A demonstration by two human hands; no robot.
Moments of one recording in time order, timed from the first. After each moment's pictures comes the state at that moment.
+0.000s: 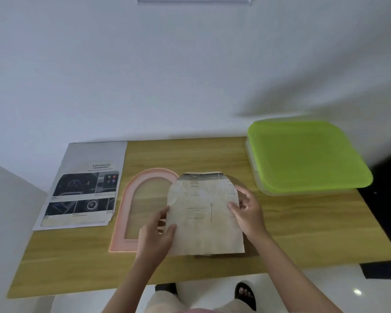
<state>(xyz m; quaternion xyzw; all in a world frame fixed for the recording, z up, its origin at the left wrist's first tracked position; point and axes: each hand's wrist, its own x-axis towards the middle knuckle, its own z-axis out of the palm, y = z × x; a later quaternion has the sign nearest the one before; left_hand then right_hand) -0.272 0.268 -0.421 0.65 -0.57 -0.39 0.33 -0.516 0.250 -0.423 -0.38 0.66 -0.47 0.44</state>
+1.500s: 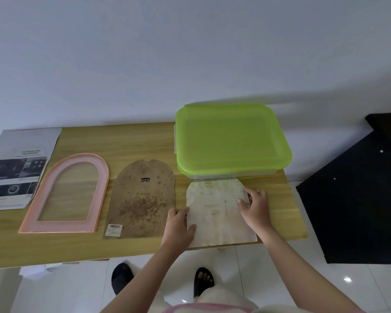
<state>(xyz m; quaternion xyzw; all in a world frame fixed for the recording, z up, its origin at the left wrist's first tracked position) -0.559 0.325 -0.463 0.66 -0.61 -0.40 0.16 -0.796 0.310 -0.493 -0.50 0.78 -0.29 0.26</state>
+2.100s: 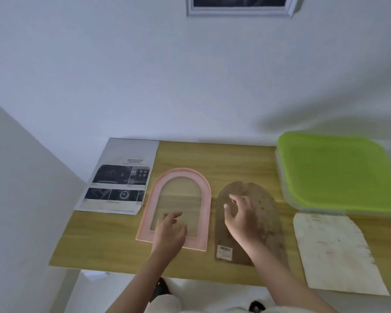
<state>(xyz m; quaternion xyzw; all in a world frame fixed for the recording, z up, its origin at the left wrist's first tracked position) -0.252 0.275 -0.437 0.71 -0.55 -0.35 0.29 -0.455 0.232 -0.466 -0.59 0.70 -0.35 0.19</state>
